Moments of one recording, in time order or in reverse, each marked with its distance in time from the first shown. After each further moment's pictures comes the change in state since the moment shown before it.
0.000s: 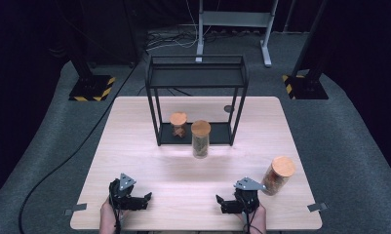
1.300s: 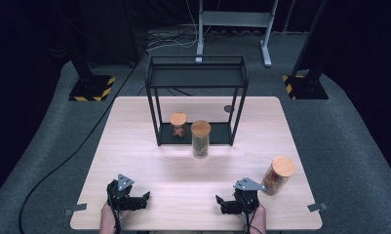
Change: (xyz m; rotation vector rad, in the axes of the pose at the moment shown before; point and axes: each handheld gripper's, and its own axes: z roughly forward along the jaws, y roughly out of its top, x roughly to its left) left arm 0.002 -0.001 -0.001 -0.003 0.030 -0.027; right arm 0.000 0.000 -0.001 -0.007 0.005 -0.004
